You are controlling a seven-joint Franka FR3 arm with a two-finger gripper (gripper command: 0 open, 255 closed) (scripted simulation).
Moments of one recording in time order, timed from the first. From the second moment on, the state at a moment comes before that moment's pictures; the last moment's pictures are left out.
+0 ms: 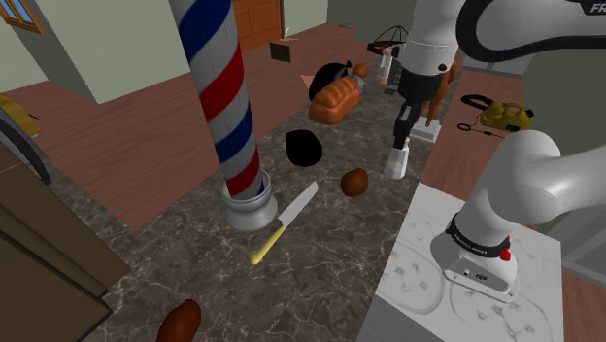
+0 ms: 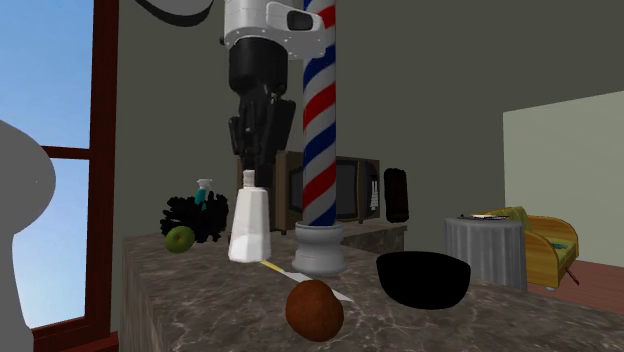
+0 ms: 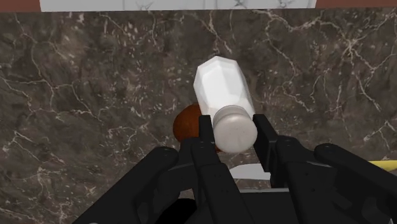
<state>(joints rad) 0.02 -1.04 0.12 -2.70 0.11 1.66 -0.01</state>
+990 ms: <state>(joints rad) -0.03 -0.58 0.10 -2.33 0.07 1.74 -0.03</state>
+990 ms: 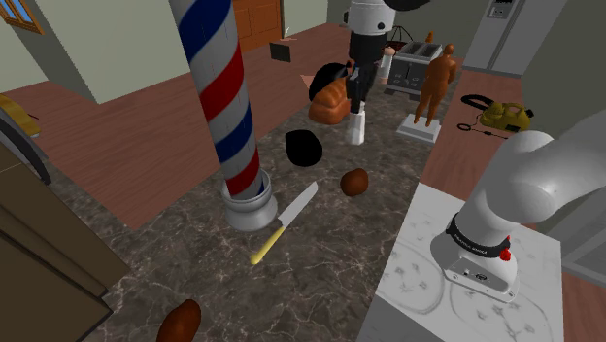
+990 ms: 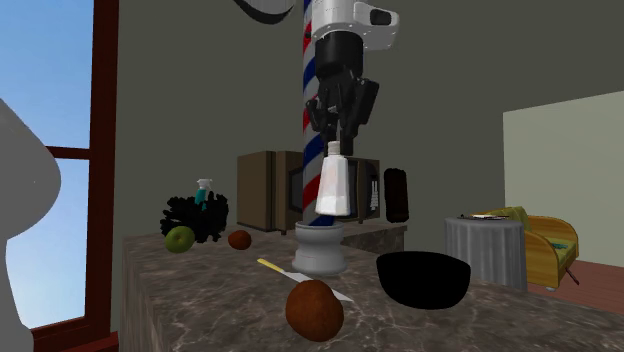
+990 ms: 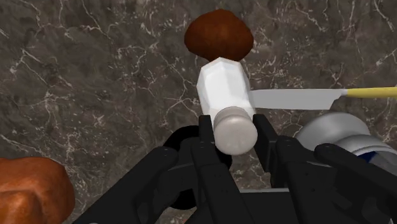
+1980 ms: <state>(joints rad) -0.06 -0.01 0.10 -1.71 0.01 1.69 -0.04</state>
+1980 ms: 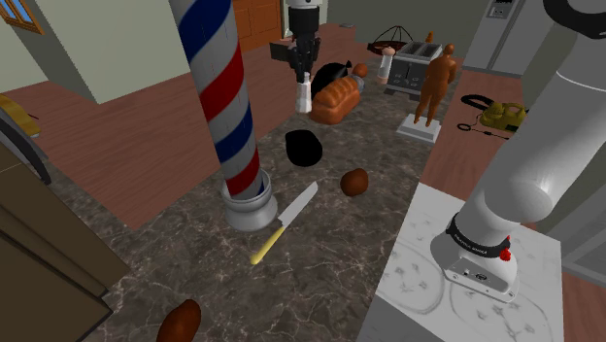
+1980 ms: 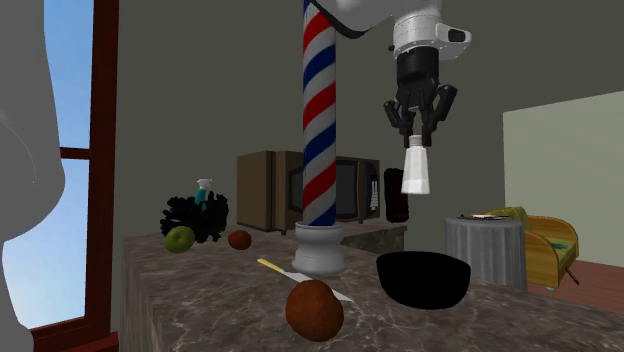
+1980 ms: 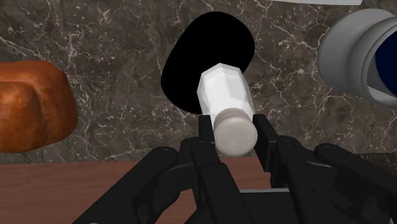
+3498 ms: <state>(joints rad) -0.06 0.03 0.10 -1.95 0.01 1.98 -0.04</state>
